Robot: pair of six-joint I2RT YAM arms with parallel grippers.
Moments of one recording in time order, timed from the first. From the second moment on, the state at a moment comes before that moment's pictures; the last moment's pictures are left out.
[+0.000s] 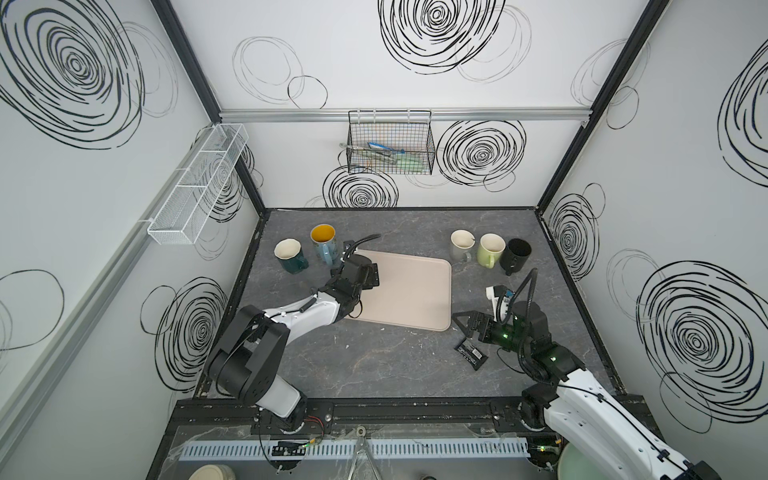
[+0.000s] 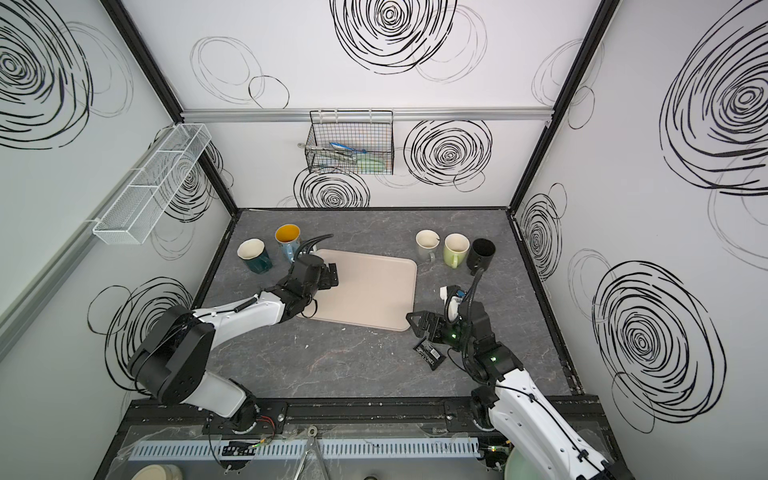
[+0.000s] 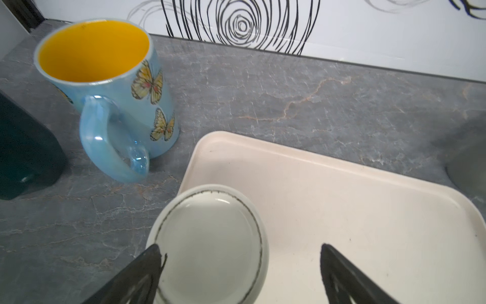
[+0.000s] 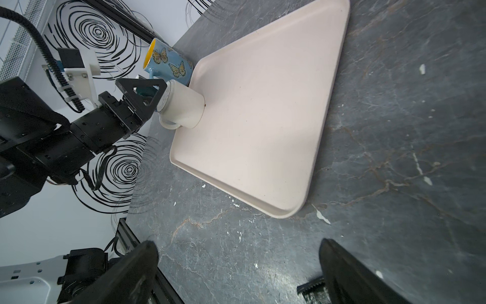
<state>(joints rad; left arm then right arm) -0.49 1.54 0.77 0.10 -0.39 -0.46 0.38 0.62 0.30 -0.22 -0.40 0.70</state>
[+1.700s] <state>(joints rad) -0.66 1.31 0.80 -0.01 -0.10 -0.57 0.37 0.68 0.36 -0.31 -0.26 0.67</state>
